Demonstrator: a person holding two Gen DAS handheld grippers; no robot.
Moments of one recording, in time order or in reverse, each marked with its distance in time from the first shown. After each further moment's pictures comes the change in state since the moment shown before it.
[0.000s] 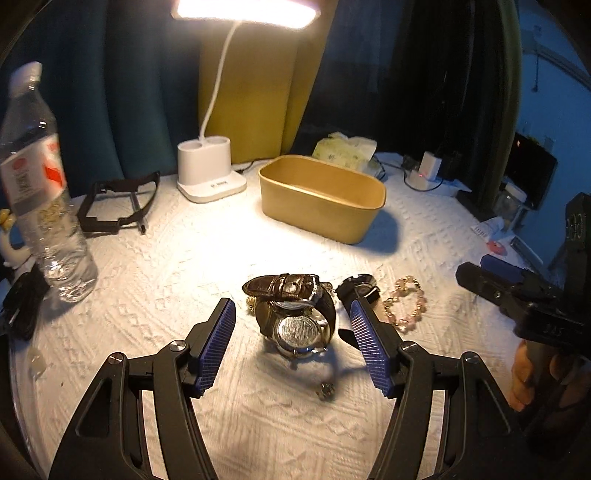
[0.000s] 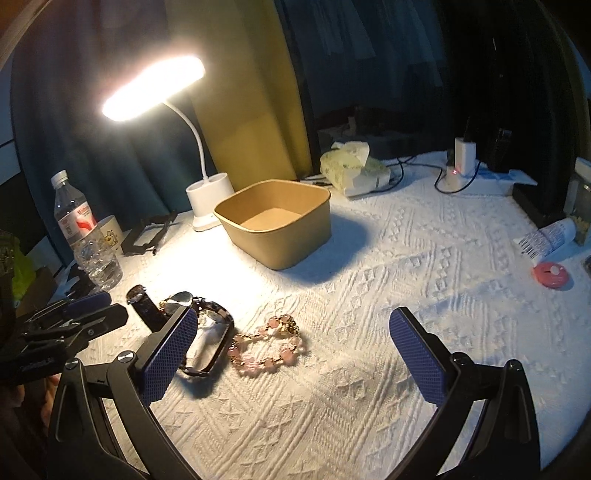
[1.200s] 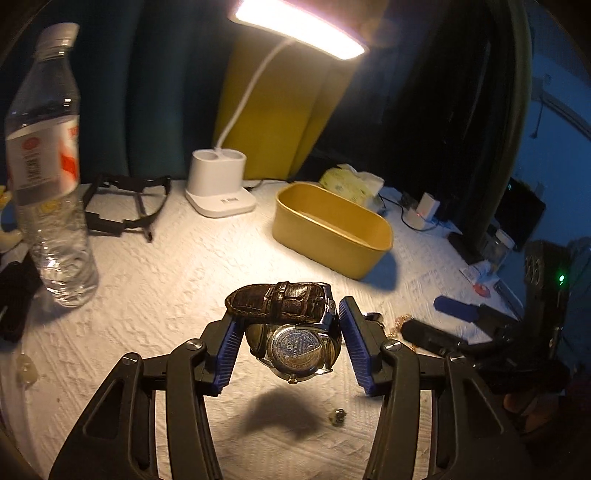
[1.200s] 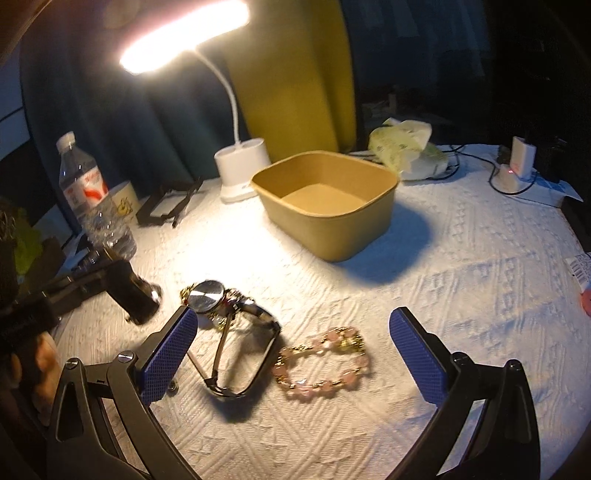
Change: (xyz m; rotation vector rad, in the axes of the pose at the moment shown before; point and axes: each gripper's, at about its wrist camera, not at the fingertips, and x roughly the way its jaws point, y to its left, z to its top) left arm -0.012 0.041 0.011 -0.139 -0.086 -0.086; right arm 0.046 0.050 0.007 -0.110 0.133 0.074
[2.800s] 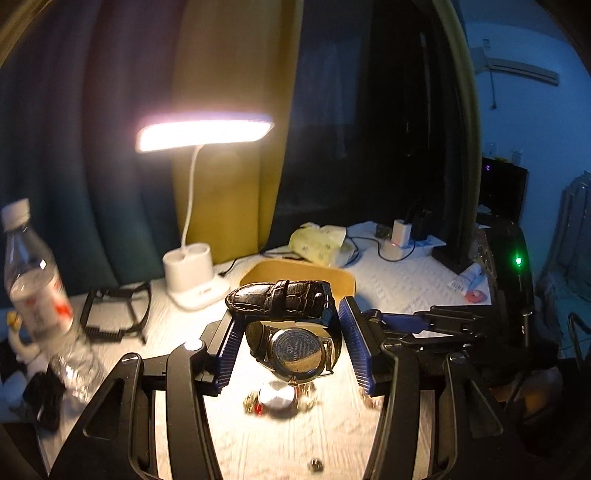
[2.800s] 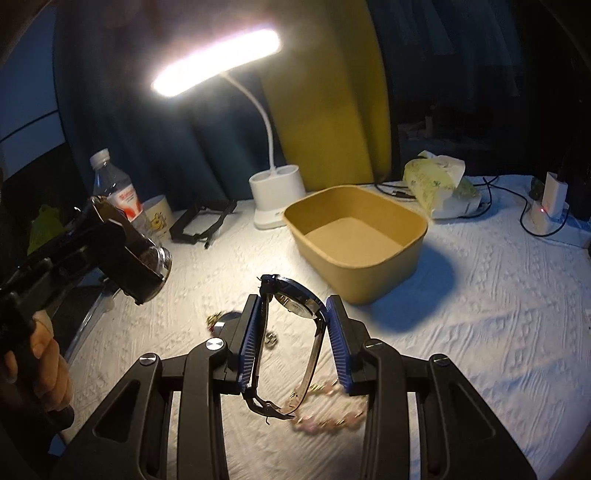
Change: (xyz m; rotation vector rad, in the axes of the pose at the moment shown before) left arm -0.024 -0.075 0.032 0.284 -0.206 0.014; right arm -0.006 -0.016 0.024 -0.051 -0.095 0.137
